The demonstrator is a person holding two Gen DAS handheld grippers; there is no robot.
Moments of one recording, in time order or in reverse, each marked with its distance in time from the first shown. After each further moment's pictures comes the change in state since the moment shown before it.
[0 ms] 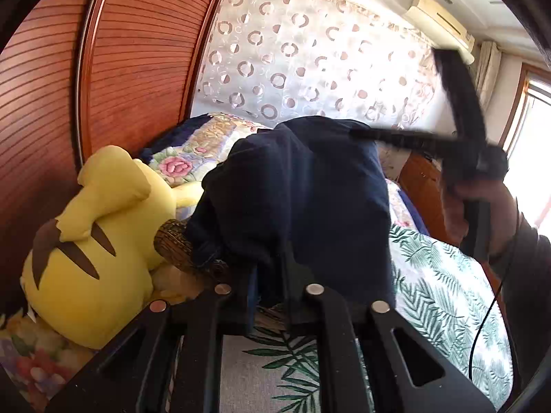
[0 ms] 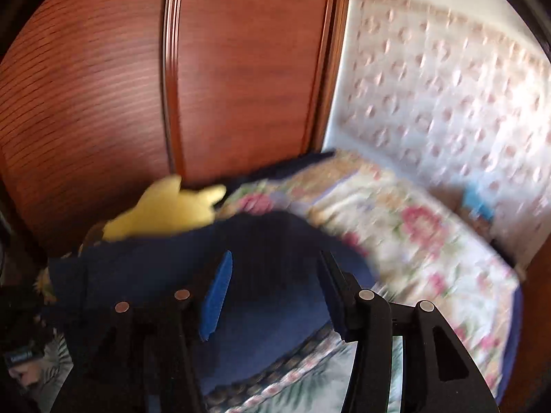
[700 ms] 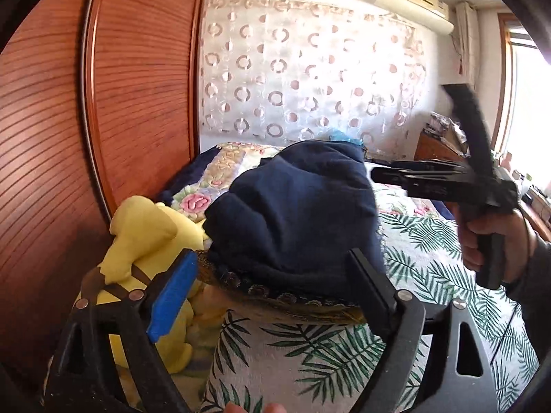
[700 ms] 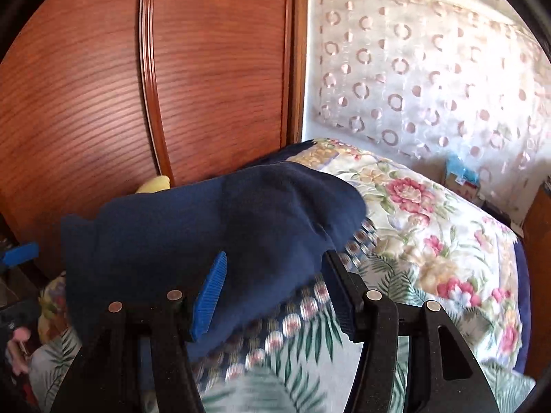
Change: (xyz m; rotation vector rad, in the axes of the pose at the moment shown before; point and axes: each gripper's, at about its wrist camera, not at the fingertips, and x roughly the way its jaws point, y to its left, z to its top) left arm -0.046 -0.028 -0.004 0.205 -0.079 0.106; right arm -0.028 0.035 -0.058 0.148 -0.082 -0.078
